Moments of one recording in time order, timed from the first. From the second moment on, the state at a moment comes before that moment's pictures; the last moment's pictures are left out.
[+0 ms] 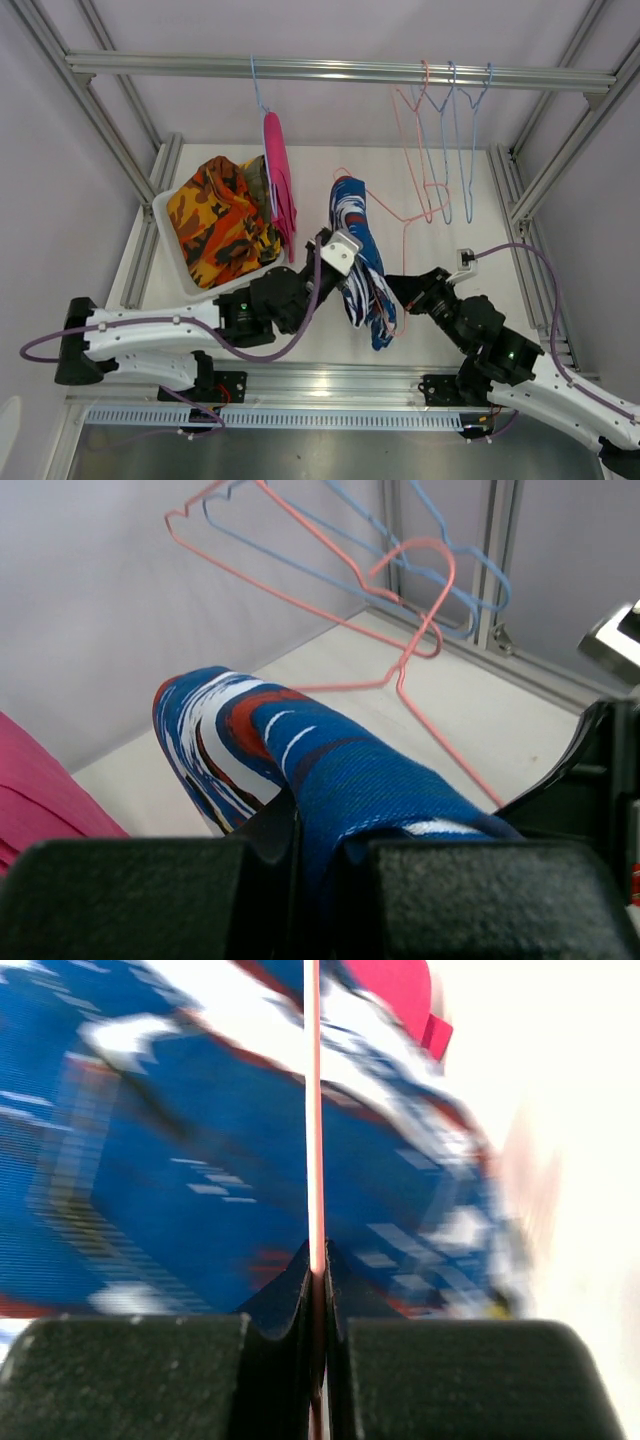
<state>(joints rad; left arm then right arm) -1.38 1.18 0.98 0.33 -0.73 0.25 1.00 0.38 0.42 -0.11 0.41 0.97</state>
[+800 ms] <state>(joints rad) -1.40 0.69 1.43 -0.13 -0.71 0.19 0.96 0.40 0.32 -0.10 0.40 0.94</state>
